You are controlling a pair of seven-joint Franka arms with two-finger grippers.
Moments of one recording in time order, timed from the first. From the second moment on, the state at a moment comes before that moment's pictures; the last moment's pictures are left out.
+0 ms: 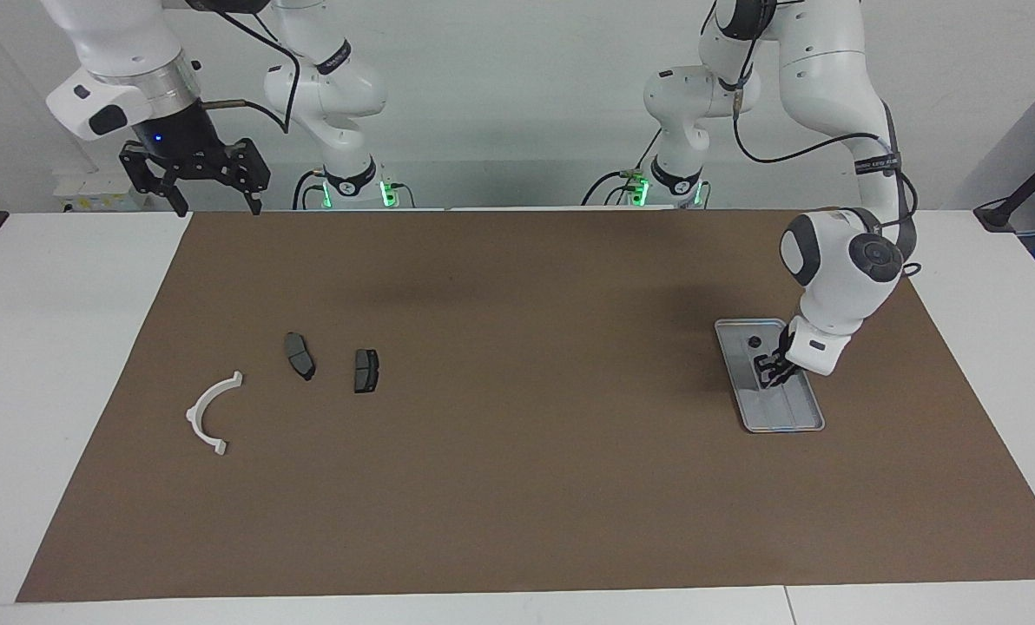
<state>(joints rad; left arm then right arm) 0.02 0.32 -0.03 -1.96 0.03 2.30 -0.18 -0.03 -0.03 0.03 -1.50 -0.03 1.47 -0.04</state>
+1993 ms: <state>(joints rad) 0.04 -0.01 -0.05 -1.66 0.03 1.60 -0.07 -0.04 -0.03 0.03 -1.50 0.02 1.47 -0.03</state>
